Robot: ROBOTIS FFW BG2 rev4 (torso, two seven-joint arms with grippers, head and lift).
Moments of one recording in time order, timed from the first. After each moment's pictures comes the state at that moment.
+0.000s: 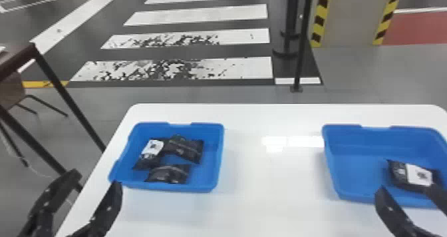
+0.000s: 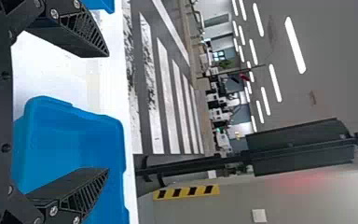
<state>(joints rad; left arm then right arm) 0.97 0.00 0.41 -2.29 0.27 -0.28 -0.43 0.75 -0.05 -0.16 -2.25 -0.28 0.13 0.34</state>
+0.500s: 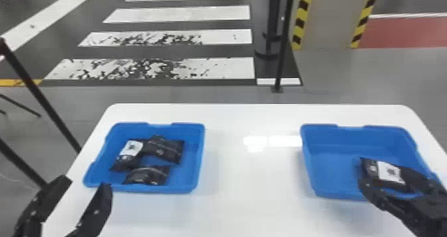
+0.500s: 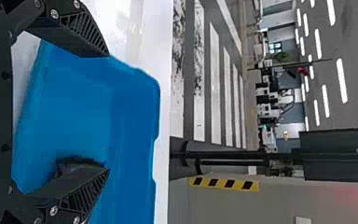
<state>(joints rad) 0.98 0.00 0.31 -2.30 0.36 -0.26 -0.42 0.44 -0.06 -0.29 -2.09 -0.08 0.47 0.46</state>
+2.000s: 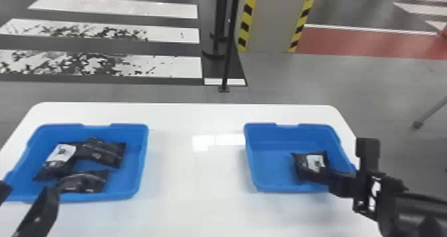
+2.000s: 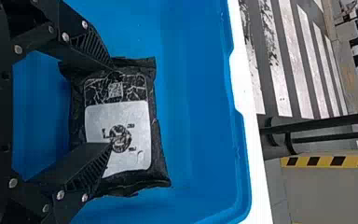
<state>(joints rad) 0.94 0.04 0.23 -2.28 0.39 -0.24 -0.41 0.01 -0.19 -0.32 -1.59 -0.03 0.81 0.53</state>
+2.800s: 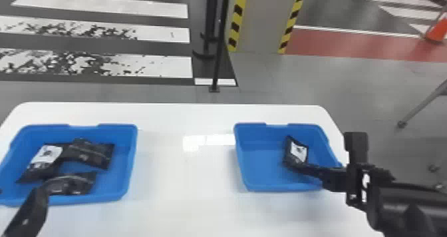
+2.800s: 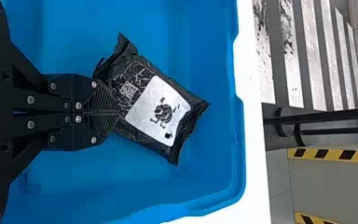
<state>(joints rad) 0.93 0.04 0.21 -2.26 0.40 -0.24 -0.42 -0.01 -0.20 -0.32 -1.62 0.06 0.86 0.54</state>
